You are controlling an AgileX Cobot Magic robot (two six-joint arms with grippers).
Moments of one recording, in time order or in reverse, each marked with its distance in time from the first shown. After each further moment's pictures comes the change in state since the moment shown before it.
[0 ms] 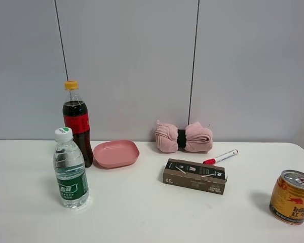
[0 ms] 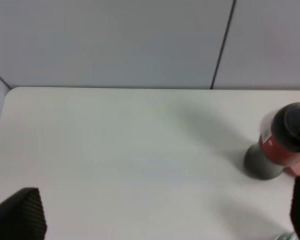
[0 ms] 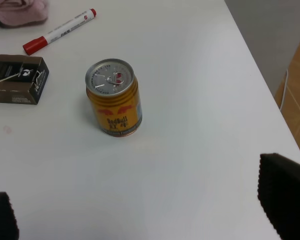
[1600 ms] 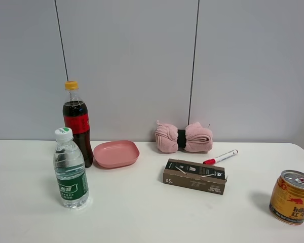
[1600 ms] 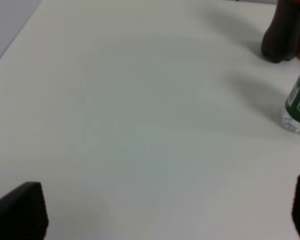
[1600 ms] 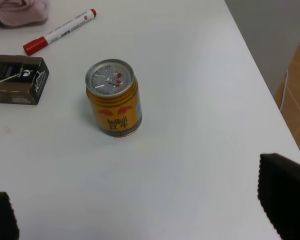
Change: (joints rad) left arm 0.092 -1.300 1.010 0.010 0.092 -0.045; right arm 0.000 0.000 0.000 0.000 0.000 0.000
